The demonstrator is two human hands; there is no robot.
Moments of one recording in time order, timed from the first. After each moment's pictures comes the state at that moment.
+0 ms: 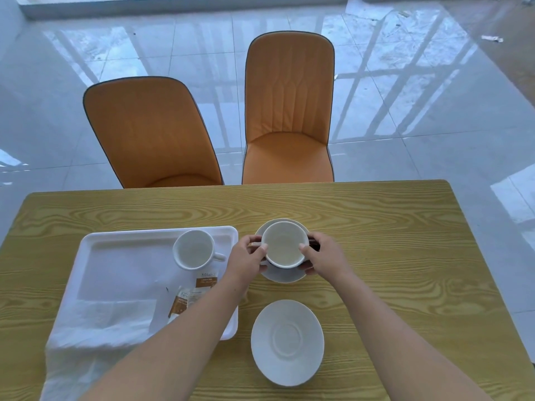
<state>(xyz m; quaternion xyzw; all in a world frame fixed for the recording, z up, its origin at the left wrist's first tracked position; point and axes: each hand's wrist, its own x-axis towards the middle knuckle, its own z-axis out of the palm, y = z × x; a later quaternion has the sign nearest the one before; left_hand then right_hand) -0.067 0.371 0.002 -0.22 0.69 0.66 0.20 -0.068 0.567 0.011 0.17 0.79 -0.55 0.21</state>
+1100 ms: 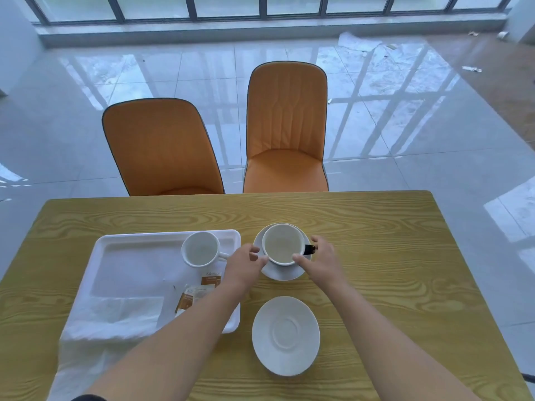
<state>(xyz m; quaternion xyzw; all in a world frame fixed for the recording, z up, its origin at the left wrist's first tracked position) -0.044 0.361 0.029 -0.15 0.85 0.46 0.20 -0.038 0.560 0.023 0.16 0.86 -0.46 0.12</state>
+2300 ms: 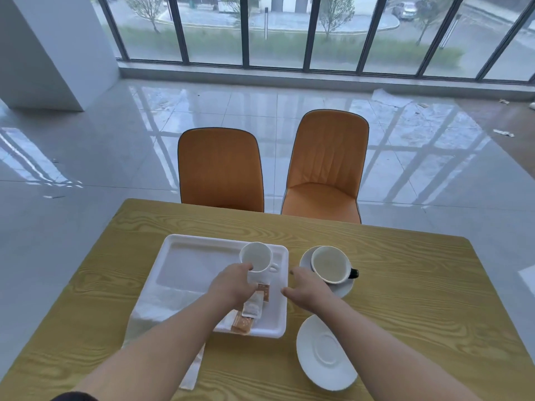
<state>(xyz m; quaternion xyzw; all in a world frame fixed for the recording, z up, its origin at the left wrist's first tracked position) -0.003 0.223 0.074 -0.07 0.95 0.23 0.20 -0.023 0.424 0.067 -0.05 0.94 -0.21 0.27</state>
